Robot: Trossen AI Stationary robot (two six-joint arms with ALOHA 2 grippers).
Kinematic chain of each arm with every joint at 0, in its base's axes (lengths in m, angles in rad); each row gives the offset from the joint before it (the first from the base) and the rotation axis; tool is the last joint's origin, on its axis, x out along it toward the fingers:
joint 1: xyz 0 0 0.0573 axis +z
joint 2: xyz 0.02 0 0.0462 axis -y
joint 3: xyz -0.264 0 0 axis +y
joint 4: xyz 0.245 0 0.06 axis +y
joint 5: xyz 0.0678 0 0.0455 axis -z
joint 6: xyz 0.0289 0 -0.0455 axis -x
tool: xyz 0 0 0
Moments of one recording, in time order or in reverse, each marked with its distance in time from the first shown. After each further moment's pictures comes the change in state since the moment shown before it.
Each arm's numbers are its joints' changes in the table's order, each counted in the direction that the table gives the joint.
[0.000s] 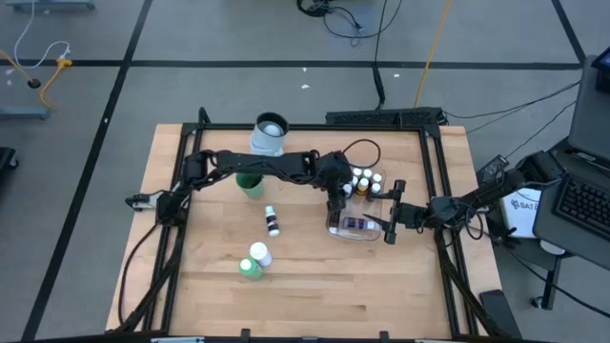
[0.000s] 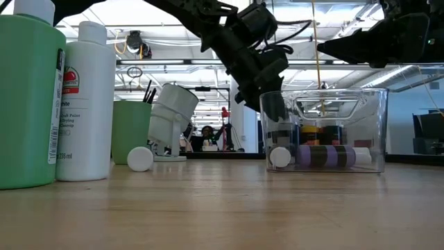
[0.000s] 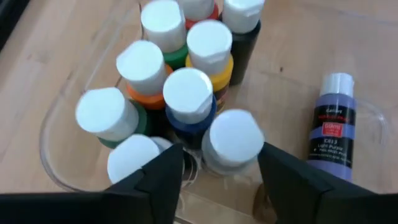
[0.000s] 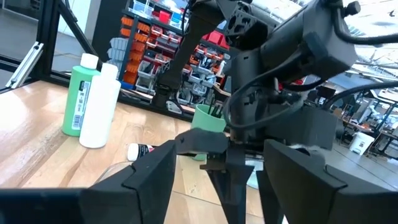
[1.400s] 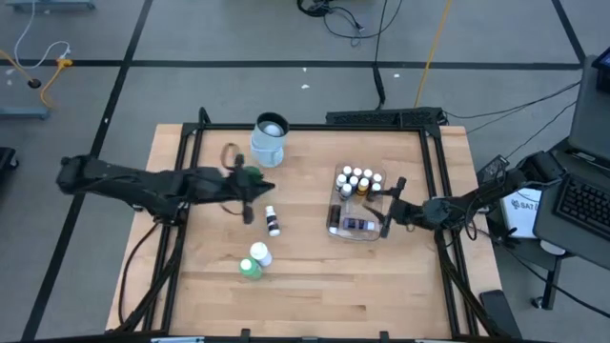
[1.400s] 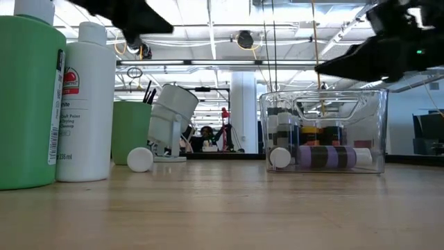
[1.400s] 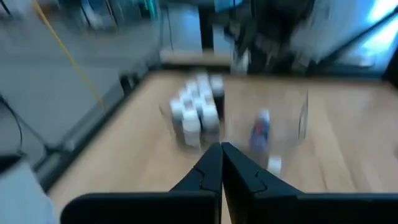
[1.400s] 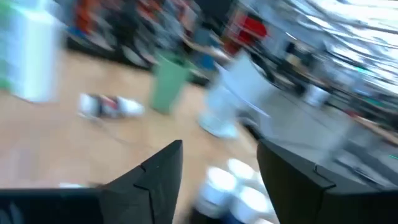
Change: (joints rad) left arm -0.223 1.144 1.063 -0.440 -0.281 0.040; right arm -0.001 0.000 -0.035 0.194 0.167 -0.071
